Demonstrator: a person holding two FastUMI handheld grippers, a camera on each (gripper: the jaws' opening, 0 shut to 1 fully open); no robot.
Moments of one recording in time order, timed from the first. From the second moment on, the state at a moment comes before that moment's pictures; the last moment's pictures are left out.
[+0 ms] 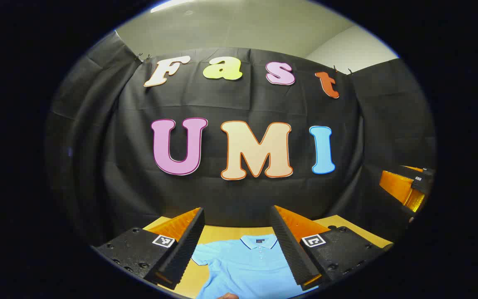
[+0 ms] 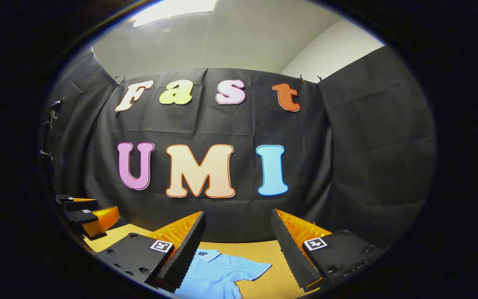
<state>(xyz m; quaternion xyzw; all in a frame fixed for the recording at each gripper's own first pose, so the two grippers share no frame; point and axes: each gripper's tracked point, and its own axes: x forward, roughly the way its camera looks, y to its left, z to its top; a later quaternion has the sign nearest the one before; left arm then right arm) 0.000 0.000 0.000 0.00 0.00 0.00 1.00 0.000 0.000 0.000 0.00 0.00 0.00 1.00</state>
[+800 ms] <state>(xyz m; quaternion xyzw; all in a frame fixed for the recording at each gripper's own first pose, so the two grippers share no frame) -0.015 0.011 0.000 0.00 0.00 0.01 1.00 -0.015 0.005 0.003 0.00 -0.01 0.01 1.00</state>
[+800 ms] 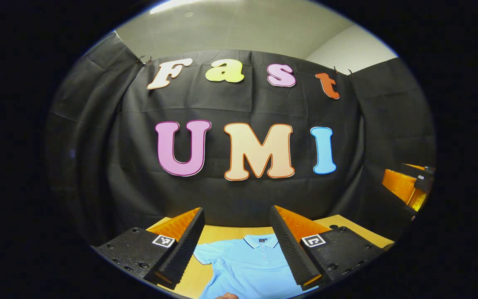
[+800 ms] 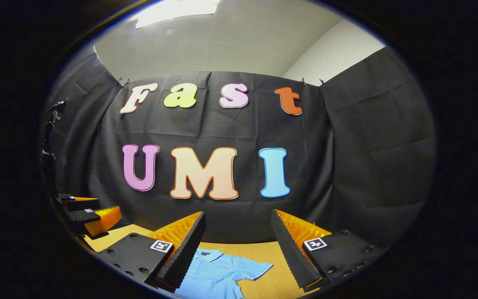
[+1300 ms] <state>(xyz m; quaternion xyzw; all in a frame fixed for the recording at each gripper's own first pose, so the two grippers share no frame) 0.002 0.021 0.000 0.00 -0.01 0.01 1.00 0.064 -0.022 -0.074 -0.02 0.04 -0.01 1.00</state>
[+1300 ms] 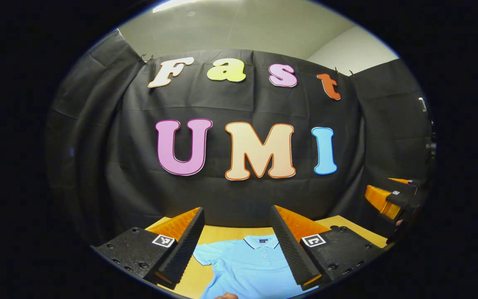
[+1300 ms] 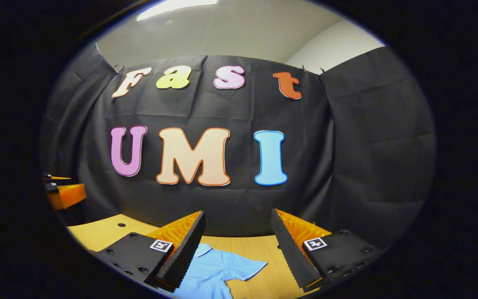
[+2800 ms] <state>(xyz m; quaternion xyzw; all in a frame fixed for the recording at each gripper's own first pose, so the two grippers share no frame) 0.071 0.090 -0.041 0.03 0.04 0.02 1.00 0.167 -0.097 -0.440 0.00 0.40 -0.11 0.91</state>
